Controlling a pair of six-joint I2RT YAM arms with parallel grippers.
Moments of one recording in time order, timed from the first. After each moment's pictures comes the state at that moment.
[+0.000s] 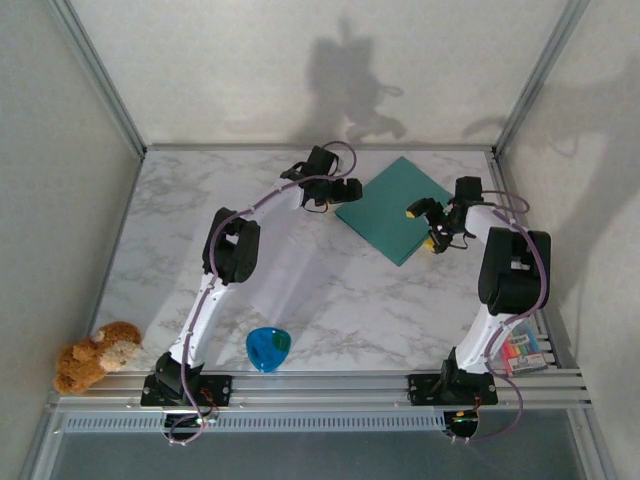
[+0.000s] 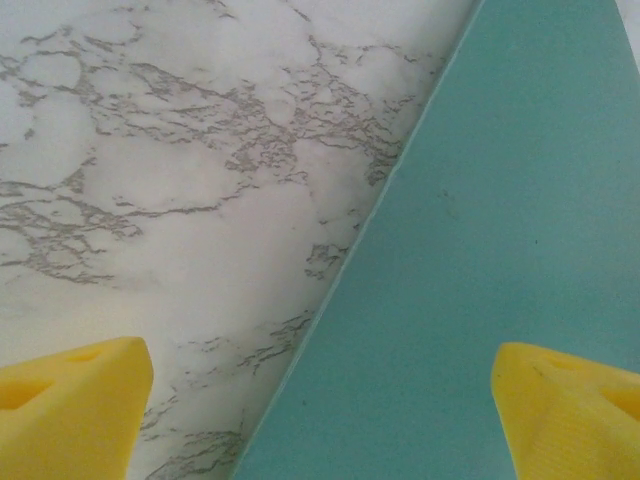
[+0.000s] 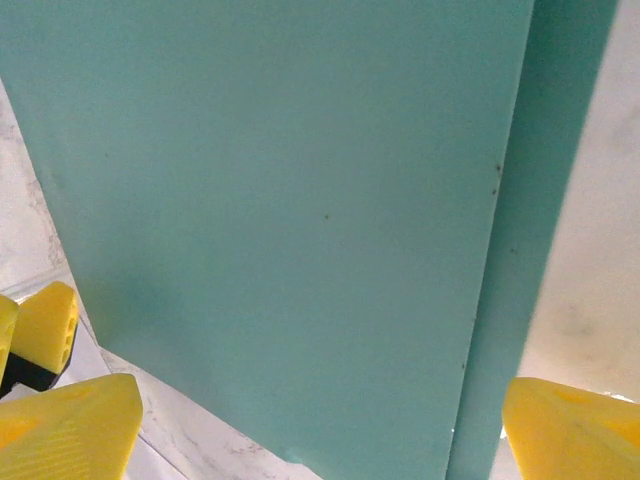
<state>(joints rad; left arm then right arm) -0.51 2.55 2.22 -0.49 0.29 -0.58 -0.07 1.85 1.16 -0.45 -0.50 0.78</state>
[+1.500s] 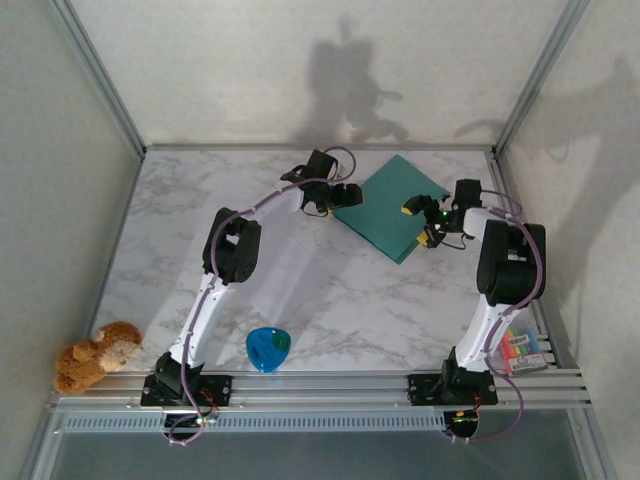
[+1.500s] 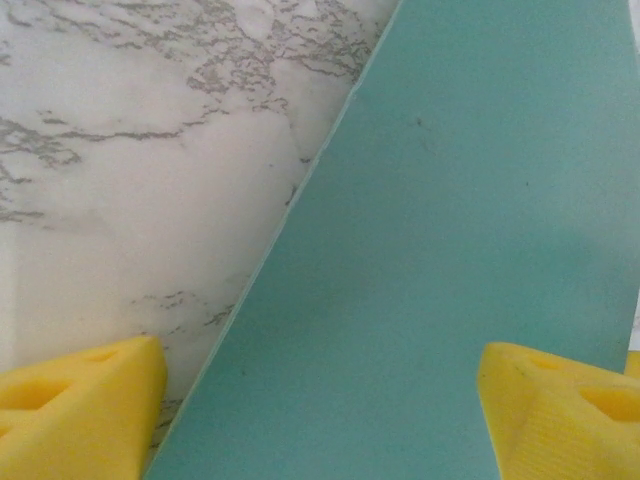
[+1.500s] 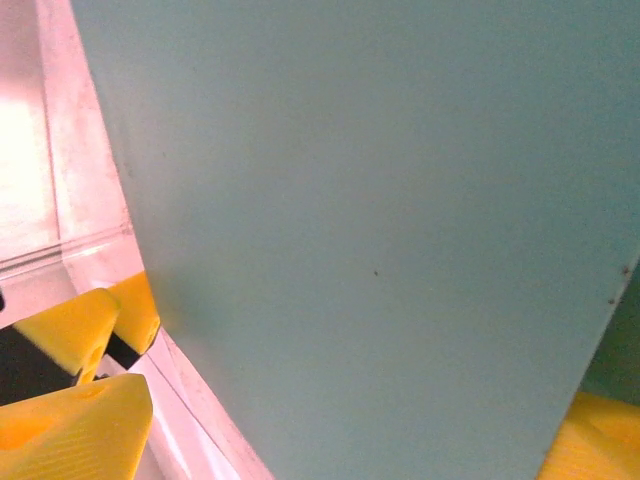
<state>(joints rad) -0.51 2.56 2.18 -0.49 0.39 -0.60 -0.08 1.91 1.14 -0.25 -0.68 0.77</state>
